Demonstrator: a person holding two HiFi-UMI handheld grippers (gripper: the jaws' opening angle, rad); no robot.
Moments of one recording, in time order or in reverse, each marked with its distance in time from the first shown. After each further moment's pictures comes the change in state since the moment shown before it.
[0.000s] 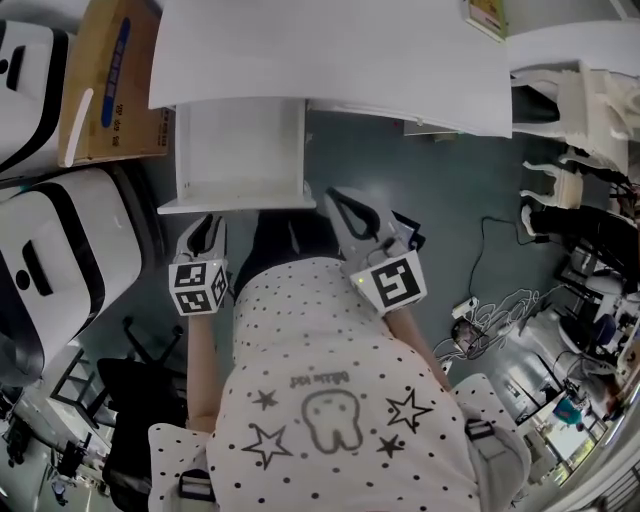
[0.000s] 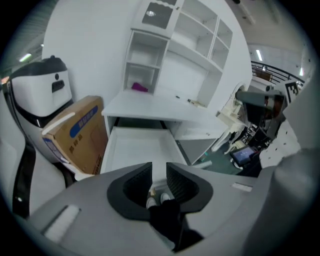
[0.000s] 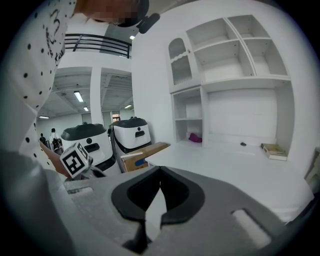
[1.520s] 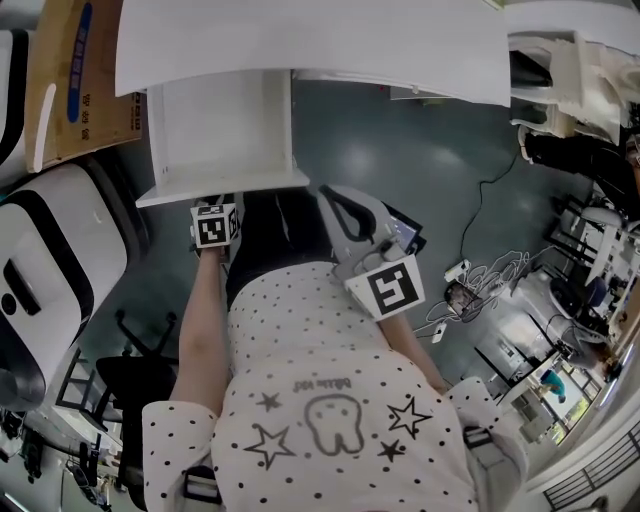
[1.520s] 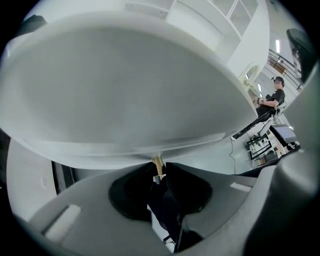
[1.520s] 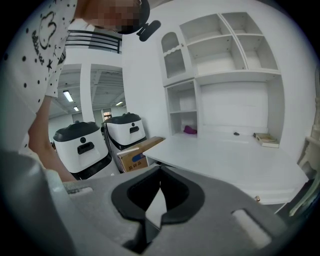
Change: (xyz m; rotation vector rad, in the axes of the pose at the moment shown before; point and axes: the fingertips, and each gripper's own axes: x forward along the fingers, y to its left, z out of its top) left arm 0.144 0.017 -0.130 -0.033 0.341 -0.035; right arm 0.002 0.016 -0.025 0.079 0.064 -0.079
